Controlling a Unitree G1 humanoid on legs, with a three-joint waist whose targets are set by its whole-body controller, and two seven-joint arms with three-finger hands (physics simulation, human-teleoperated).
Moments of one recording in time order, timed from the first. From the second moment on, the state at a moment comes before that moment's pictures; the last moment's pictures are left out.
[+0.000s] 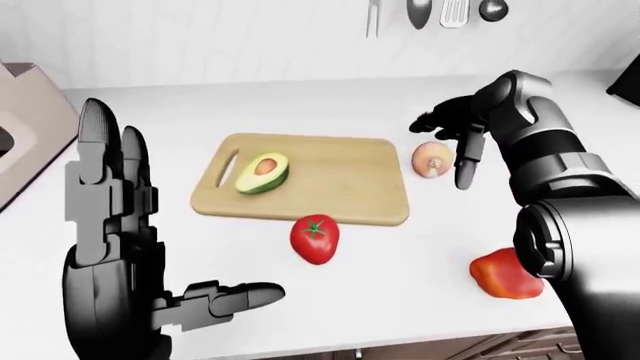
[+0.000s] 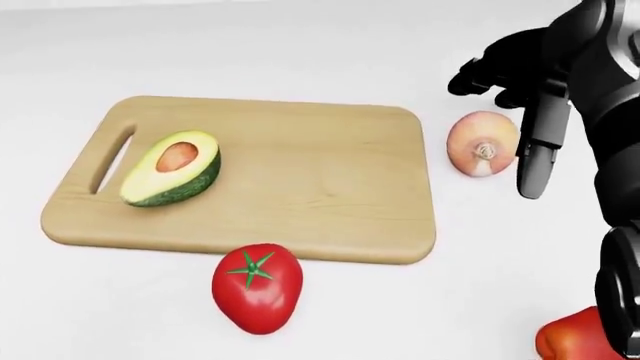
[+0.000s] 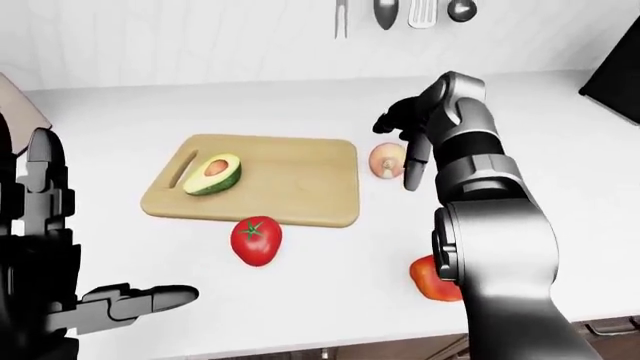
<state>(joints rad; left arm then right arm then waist) 0.22 -0.12 0.09 -1.01 0.27 0.07 -0.16 -1.41 -0.48 -0.01 1.28 -1.04 0.05 1.03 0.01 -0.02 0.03</state>
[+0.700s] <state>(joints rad) 0.22 -0.12 0.09 -1.02 0.26 0.06 -0.16 -1.67 -0.48 -0.03 1.31 -0.94 -0.08 0.66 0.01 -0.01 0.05</state>
